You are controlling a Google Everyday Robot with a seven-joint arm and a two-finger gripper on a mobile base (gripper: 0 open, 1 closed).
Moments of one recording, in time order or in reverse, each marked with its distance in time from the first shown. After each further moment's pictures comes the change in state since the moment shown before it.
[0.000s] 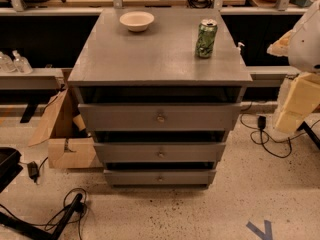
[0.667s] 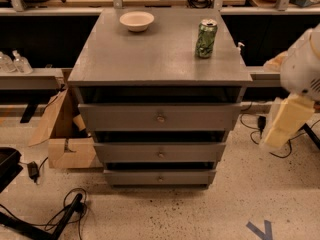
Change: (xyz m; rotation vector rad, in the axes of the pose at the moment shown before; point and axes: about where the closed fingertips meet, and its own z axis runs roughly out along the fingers) arm 0.008 0.005 0.034 0.013 -0.038 0.032
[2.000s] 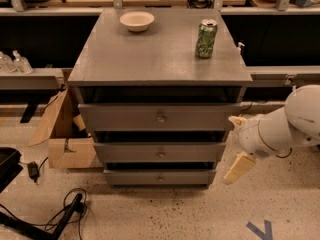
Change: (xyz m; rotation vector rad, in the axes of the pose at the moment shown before) arm 0.024 0.016 0.208 -0.007 -0.221 0.012
